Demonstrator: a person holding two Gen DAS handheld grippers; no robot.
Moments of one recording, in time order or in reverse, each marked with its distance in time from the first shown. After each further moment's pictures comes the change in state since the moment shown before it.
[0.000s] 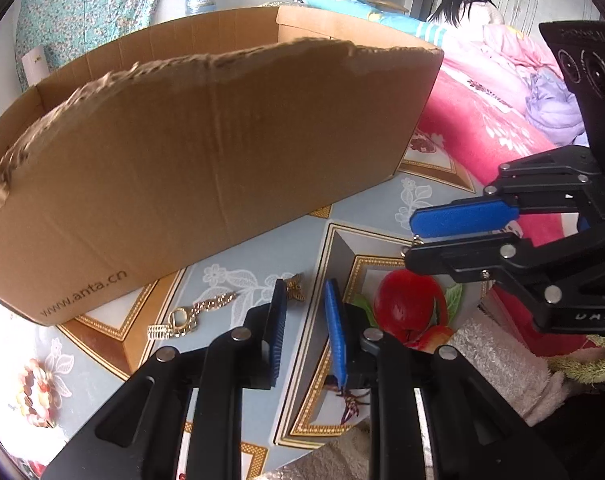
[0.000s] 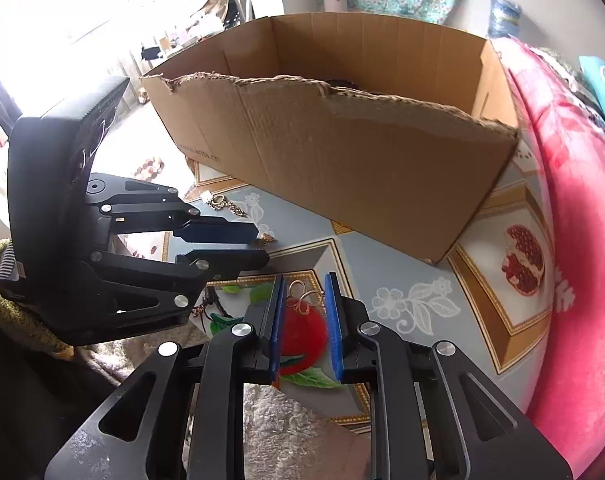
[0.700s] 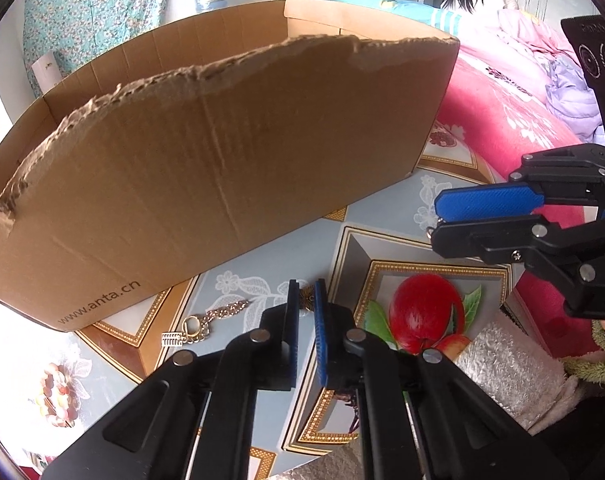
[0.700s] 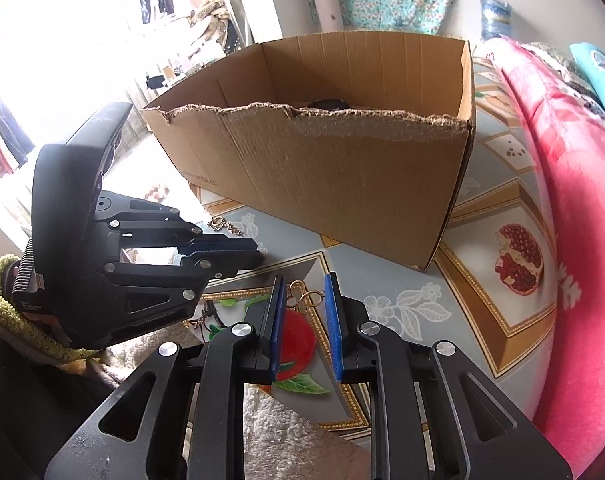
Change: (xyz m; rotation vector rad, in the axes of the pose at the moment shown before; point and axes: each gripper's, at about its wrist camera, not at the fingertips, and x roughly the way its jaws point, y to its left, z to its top) left arm 0.007 -0.005 0.008 0.001 0.034 0.075; right arm -0.023 -0.024 -0.010 0.047 -0.084 0.054
